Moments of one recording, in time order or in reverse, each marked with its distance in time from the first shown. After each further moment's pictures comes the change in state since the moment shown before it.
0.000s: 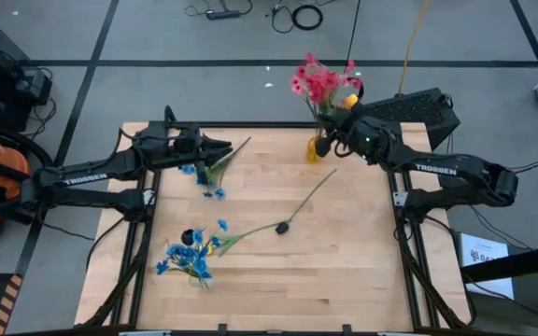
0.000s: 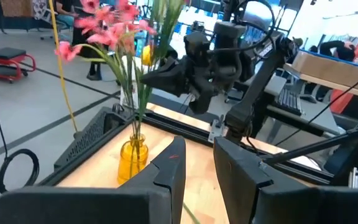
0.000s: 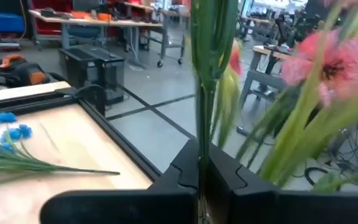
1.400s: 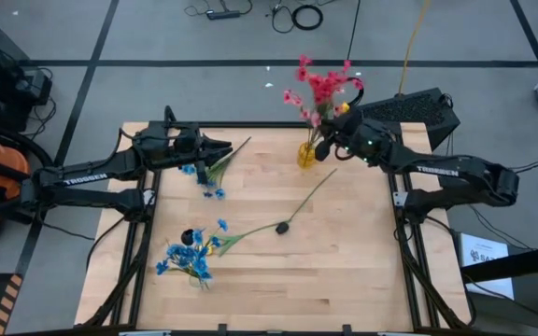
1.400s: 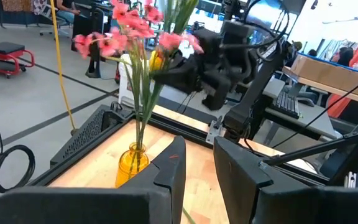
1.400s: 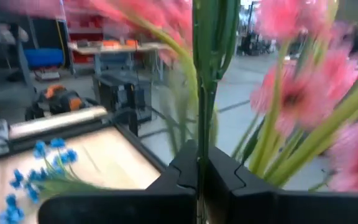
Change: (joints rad) left arm -0.002 0.000 0.000 0.001 -0.002 -0.029; right arm 0.039 -0.020 0.000 0.040 -0.066 0.086
